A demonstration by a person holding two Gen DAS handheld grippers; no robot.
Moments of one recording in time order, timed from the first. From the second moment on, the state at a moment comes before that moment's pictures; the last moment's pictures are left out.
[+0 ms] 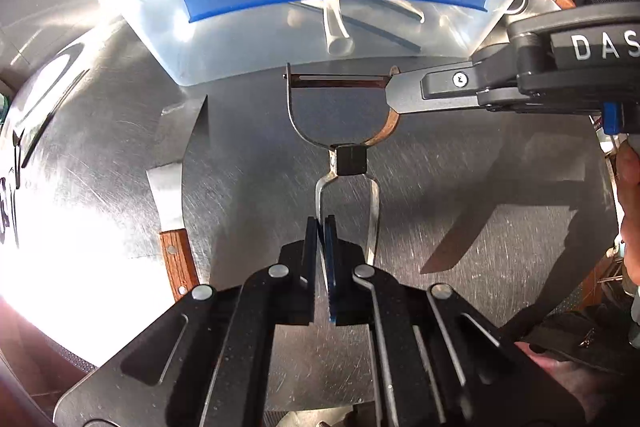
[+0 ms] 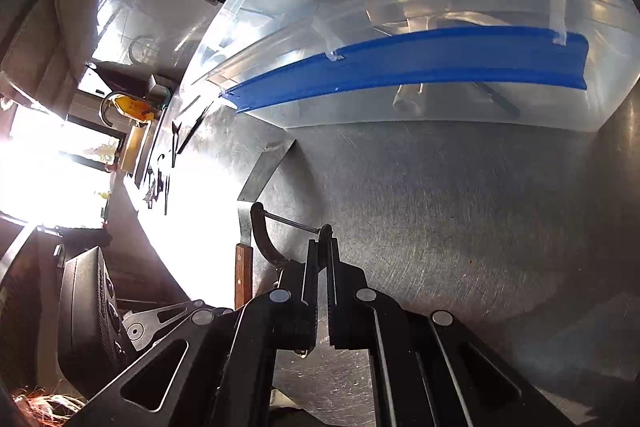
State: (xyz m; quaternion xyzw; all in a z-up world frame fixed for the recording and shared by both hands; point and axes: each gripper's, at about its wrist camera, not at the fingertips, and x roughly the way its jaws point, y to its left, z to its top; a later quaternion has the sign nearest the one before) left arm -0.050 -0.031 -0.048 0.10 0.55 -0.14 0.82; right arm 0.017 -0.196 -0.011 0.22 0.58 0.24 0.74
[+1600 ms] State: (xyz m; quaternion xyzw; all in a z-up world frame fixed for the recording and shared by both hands) left arm 0.031 0.104 0.009 0.01 0.50 -0.17 0.85; right arm 0.061 -0.105 0.000 0.11 0.60 0.37 0.70
